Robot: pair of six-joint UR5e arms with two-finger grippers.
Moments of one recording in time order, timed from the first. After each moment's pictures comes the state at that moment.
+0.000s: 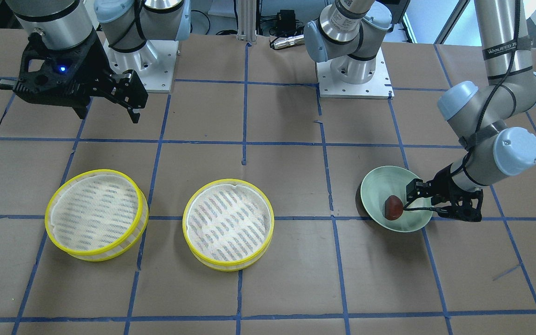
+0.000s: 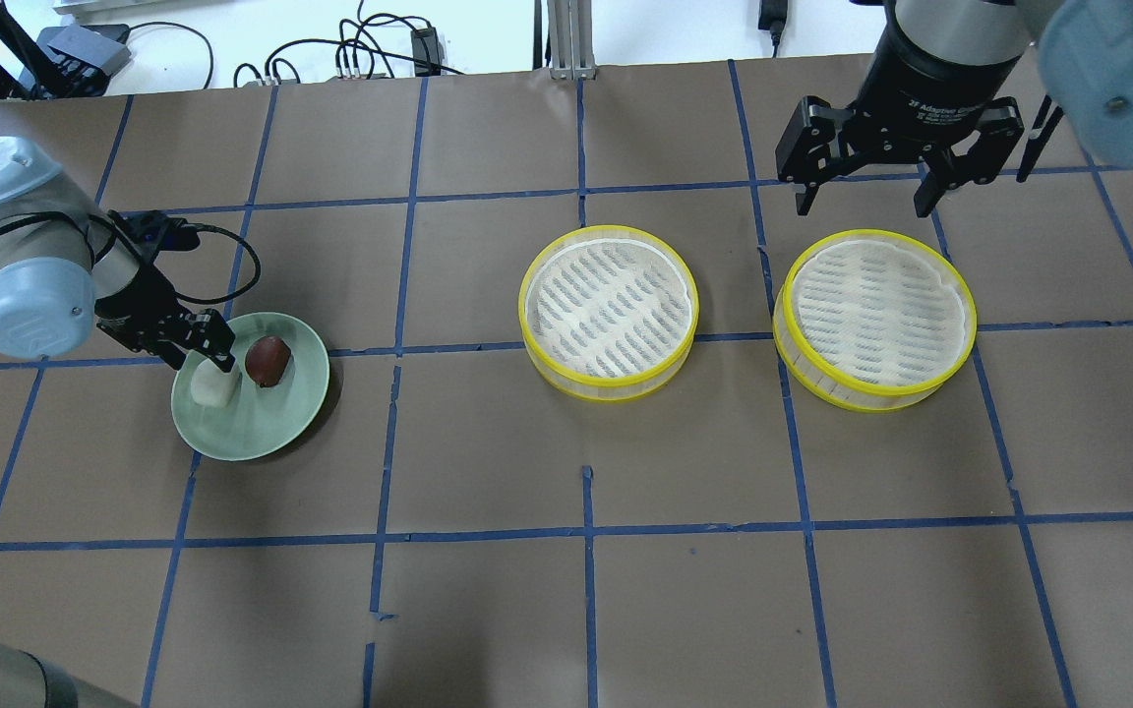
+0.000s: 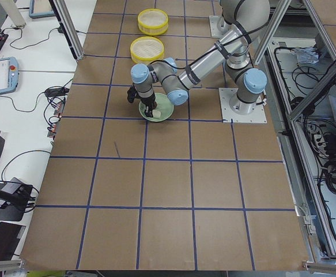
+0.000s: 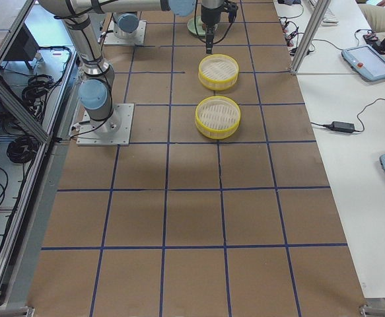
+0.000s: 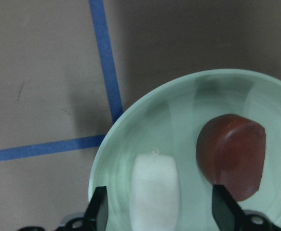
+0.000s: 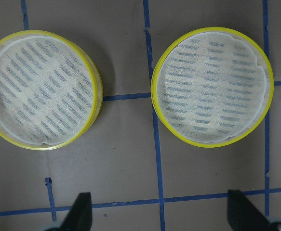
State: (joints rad) left arm -1.15 -1.91 -1.89 -1.06 1.59 0.55; right arm 1.59 -1.56 1.53 -1.56 -1.57 0.10
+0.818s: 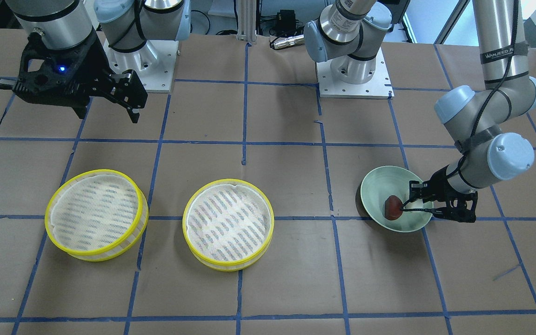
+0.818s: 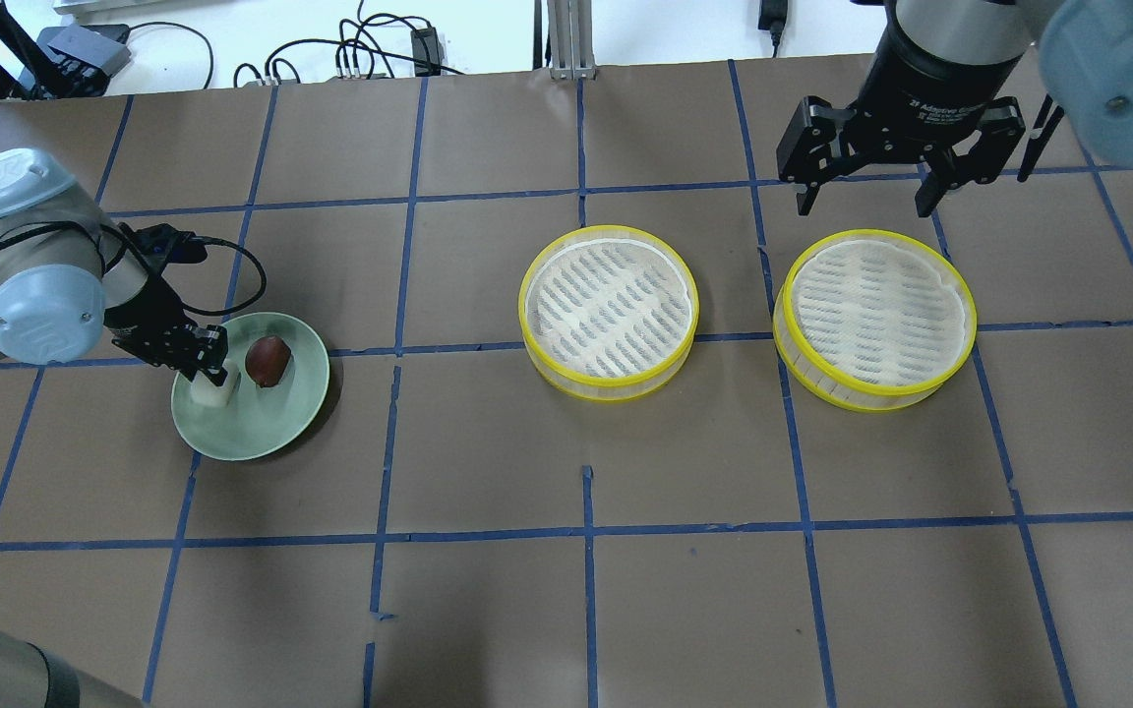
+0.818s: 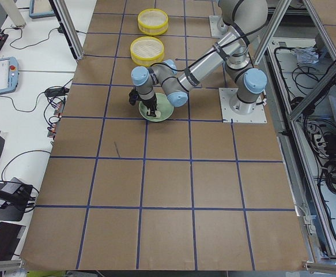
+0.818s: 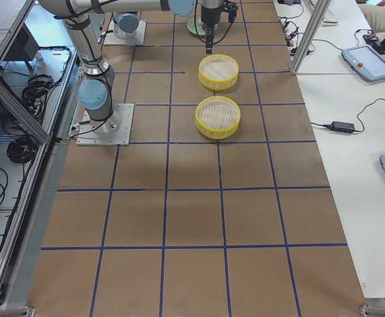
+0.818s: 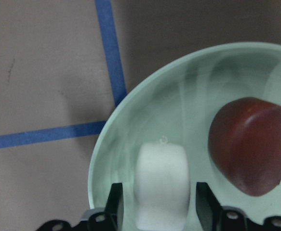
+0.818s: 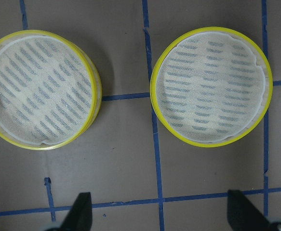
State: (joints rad) left arm -1.15 -1.93 -1.89 -1.06 1.59 0.54; right arm 1.59 -1.56 1.53 -1.56 -1.57 0.10
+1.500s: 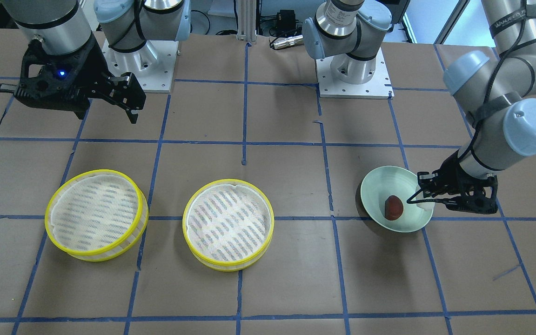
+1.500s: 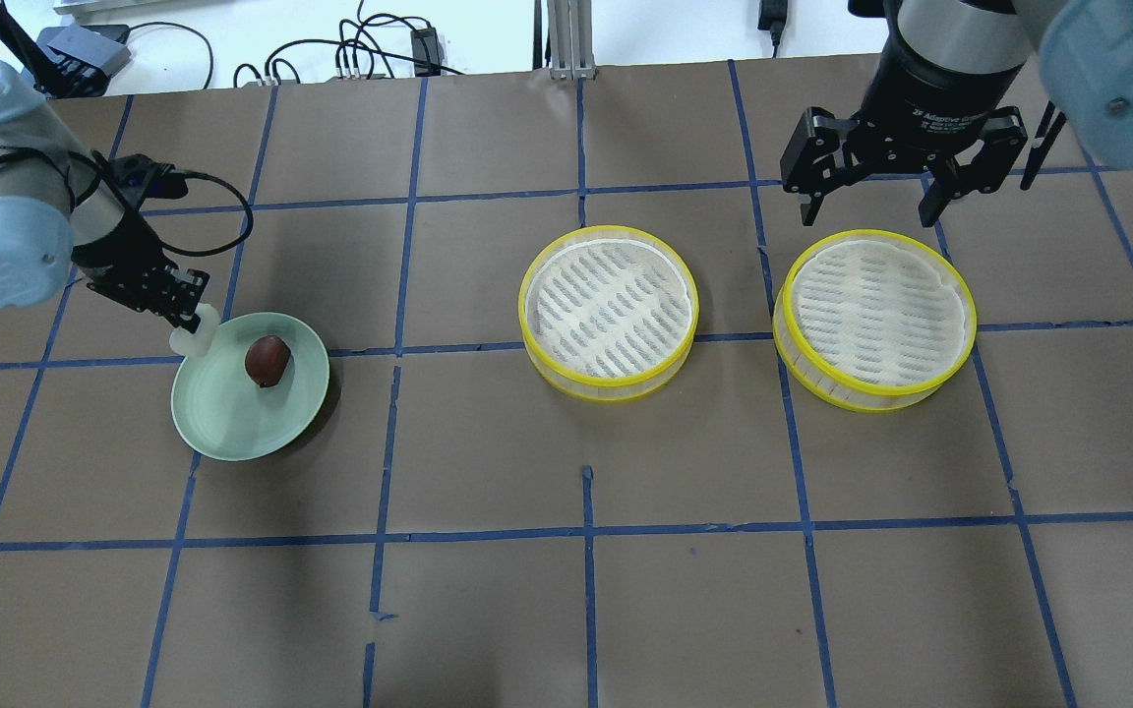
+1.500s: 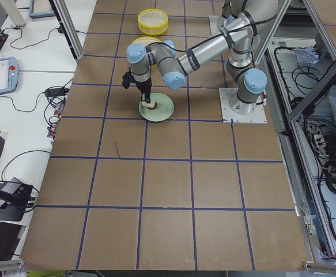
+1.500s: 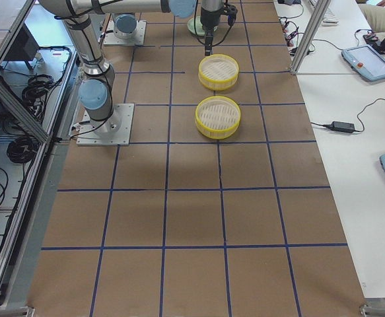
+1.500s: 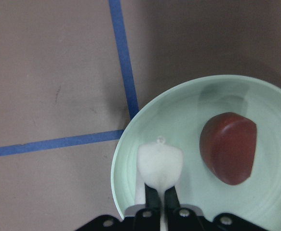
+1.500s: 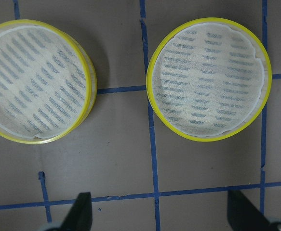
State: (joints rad) left arm -1.28 -1.81 -1.73 -1.25 1.61 0.39; right arm 1.58 -1.56 1.54 -1.54 -1.58 0.08
